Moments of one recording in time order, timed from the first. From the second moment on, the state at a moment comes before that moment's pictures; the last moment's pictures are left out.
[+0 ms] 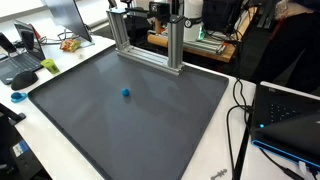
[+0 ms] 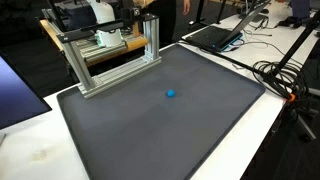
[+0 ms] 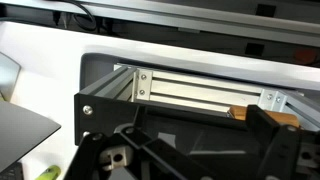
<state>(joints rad) -0.17 -0.74 -0.25 -2.61 -0.30 1.89 -0.40</state>
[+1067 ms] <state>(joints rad) -0.08 -0.80 -0.18 -2.51 -0.07 1.79 -0.27</state>
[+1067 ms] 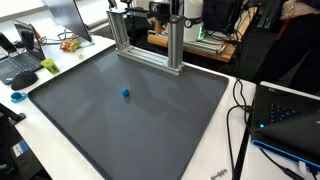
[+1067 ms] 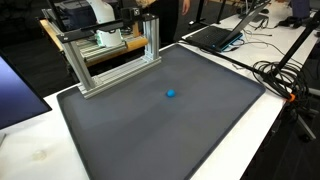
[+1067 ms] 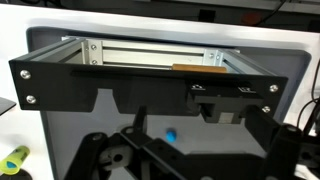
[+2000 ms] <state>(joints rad) 0.00 -0.82 0.08 -2.50 0.00 1.73 0.09</state>
